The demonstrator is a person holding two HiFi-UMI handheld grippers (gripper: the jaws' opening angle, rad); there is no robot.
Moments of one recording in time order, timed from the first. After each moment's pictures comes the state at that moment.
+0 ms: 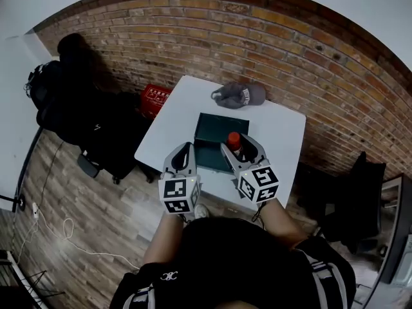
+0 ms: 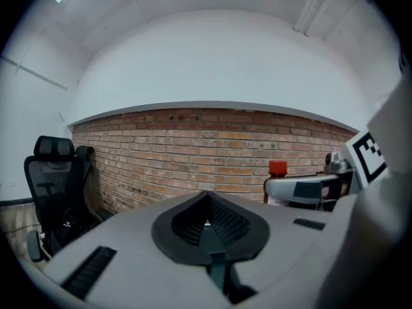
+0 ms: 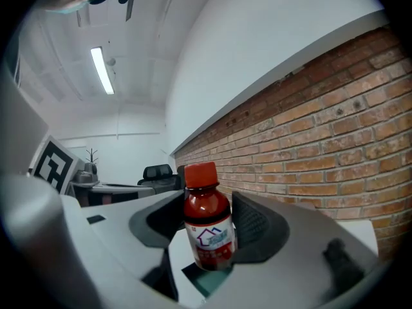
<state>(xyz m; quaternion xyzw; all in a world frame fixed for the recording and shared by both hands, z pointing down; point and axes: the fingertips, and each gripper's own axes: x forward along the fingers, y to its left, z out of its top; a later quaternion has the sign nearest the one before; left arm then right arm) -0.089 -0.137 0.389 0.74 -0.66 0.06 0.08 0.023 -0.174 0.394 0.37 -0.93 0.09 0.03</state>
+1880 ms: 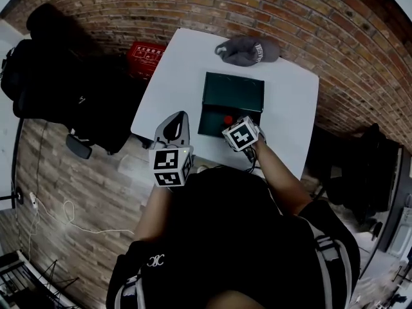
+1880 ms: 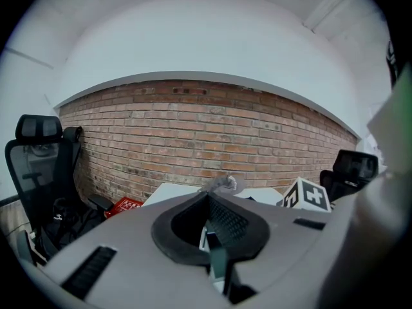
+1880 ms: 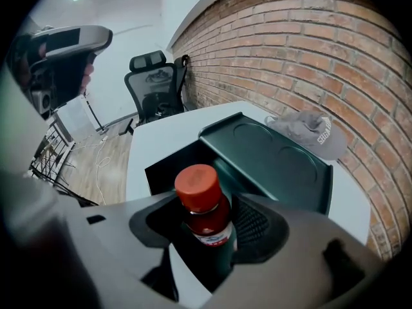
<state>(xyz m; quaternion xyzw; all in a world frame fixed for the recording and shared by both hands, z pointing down) -0.176 -0.180 0.474 0.77 -0.61 0.11 0.14 -0.045 -0.207 0.672 0.29 -0.82 0.18 0.46</state>
